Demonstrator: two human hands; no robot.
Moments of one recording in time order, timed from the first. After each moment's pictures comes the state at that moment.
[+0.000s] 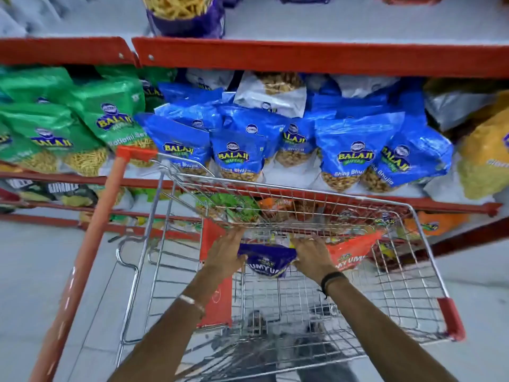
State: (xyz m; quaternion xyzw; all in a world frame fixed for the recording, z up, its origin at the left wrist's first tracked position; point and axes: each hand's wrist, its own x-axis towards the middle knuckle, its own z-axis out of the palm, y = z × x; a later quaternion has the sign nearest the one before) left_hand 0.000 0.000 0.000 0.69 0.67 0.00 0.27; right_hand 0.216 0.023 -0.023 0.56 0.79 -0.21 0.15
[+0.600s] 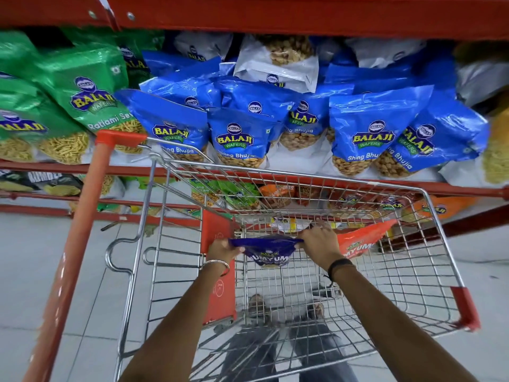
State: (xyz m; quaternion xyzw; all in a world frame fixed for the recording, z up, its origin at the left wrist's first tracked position) left_hand -0.031 0.004 -0.091 0.37 0.76 0.20 0.50; right_hand 0.210 0.039 -0.040 0.58 0.78 -0.16 0.18
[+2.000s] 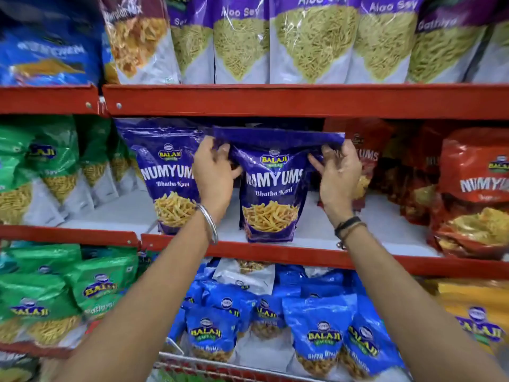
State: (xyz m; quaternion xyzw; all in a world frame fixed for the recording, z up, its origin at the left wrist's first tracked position) left_hand 0.066 0.230 0.409 0.46 0.40 0.75 0.24; right_hand 0.247 0.251 0.394 0.27 0.53 -0.25 -0.76
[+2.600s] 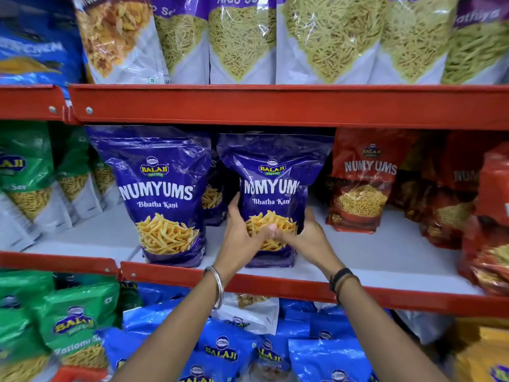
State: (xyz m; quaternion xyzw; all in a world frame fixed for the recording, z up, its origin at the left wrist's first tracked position) left_hand 0.067 0.302 0.295 0.64 0.49 0.54 0.26; right_hand 0.234 0.324 0.292 0.46 0.68 -0.30 -0.48
